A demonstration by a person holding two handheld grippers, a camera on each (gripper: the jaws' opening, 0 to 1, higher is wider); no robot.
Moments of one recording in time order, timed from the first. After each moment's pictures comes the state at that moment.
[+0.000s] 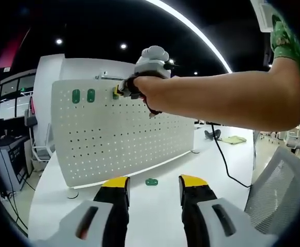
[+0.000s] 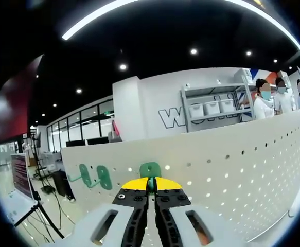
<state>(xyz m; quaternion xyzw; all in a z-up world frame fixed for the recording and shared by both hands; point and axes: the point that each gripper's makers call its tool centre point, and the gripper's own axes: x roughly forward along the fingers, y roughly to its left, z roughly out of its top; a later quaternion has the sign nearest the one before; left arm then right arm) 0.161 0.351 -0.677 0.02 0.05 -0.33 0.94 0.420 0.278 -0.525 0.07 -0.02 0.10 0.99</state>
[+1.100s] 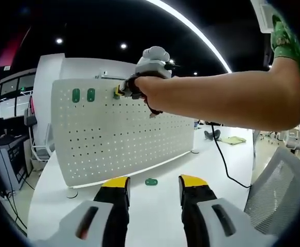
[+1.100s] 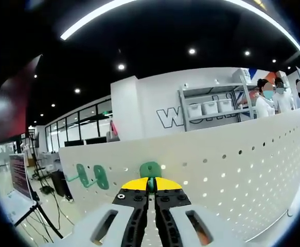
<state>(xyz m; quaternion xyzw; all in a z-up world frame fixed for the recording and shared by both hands) 0.161 0.352 -0.677 0.02 0.06 -0.33 0.94 0.420 0.273 -0.526 0.07 -0.02 0.09 0.99</state>
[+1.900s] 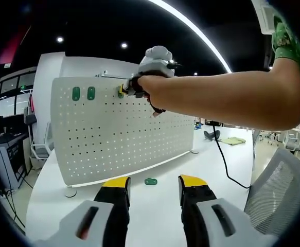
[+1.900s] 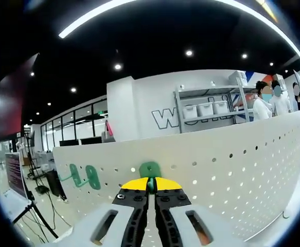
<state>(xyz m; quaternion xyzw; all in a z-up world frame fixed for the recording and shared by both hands) 0.163 0.351 -0.680 0.01 0.06 -0.34 0.94 0.422 0.259 -0.526 0.06 -0.02 0.07 1.00</state>
